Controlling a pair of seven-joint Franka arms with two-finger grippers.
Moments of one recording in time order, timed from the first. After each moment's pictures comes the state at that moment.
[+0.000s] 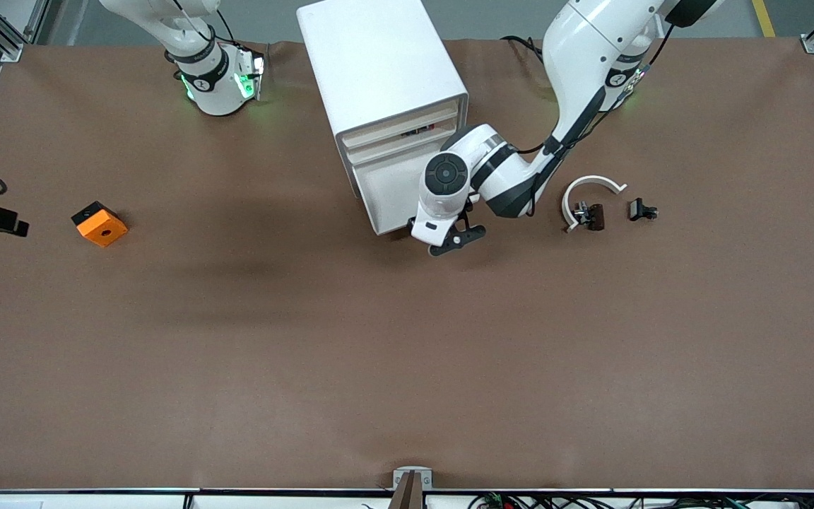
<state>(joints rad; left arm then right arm) -0.46 0.63 -0.38 -1.78 0.11 2.23 -1.26 -0.06 0.30 -0.12 -1.17 0.07 1.33 -0.06</state>
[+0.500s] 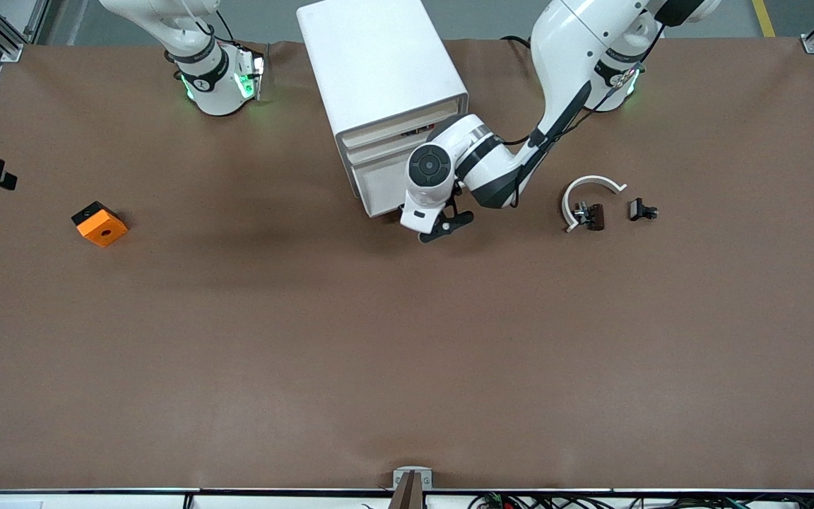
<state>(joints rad) -0.50 0.63 -0.40 -1.75 0.04 2.14 -1.31 0.00 0.08 -0.11 -1.36 0.01 1.35 -0.06</state>
